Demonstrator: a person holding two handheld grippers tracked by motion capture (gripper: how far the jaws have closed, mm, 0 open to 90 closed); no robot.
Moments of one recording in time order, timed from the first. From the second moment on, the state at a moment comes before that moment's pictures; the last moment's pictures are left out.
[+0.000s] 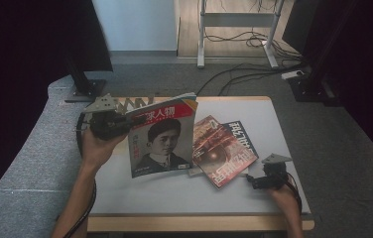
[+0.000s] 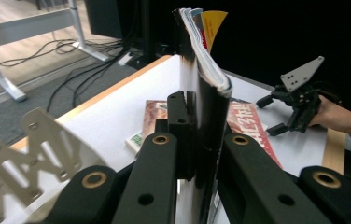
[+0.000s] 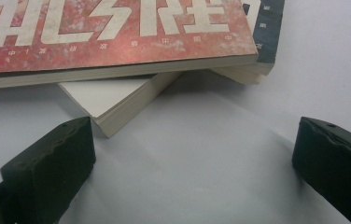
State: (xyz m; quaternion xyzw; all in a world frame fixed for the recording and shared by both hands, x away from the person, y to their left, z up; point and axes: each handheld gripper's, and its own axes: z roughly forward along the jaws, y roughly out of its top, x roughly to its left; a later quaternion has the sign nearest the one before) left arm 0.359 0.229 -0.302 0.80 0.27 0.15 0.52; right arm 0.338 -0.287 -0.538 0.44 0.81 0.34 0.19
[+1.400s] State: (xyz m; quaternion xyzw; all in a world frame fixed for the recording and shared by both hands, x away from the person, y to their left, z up) left arm 0.324 0.334 -0.298 0.74 0.38 0.23 0.50; right arm 0.337 -0.287 -0.538 0.45 0.80 0.34 0.19
